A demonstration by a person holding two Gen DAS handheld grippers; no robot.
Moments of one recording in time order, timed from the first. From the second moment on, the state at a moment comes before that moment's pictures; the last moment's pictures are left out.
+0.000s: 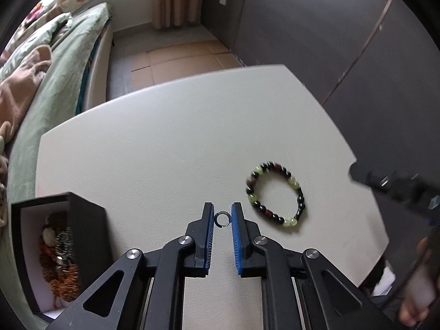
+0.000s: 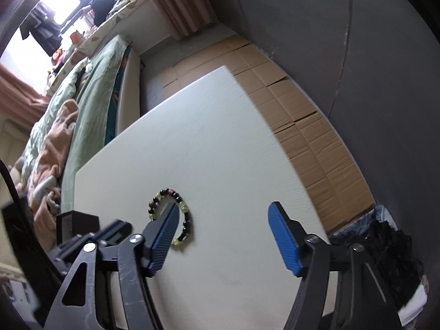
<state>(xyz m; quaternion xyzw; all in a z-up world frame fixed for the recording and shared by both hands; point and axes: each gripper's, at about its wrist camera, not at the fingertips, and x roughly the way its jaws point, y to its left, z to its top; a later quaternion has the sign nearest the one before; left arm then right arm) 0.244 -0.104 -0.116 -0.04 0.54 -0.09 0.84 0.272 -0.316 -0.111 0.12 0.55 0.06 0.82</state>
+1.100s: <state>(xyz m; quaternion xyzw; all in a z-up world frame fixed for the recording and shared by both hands) 0.216 0.006 -0.042 -0.14 0.46 -0.06 0.88 0.287 -0.243 -0.139 0.01 0.58 0.12 0.81</state>
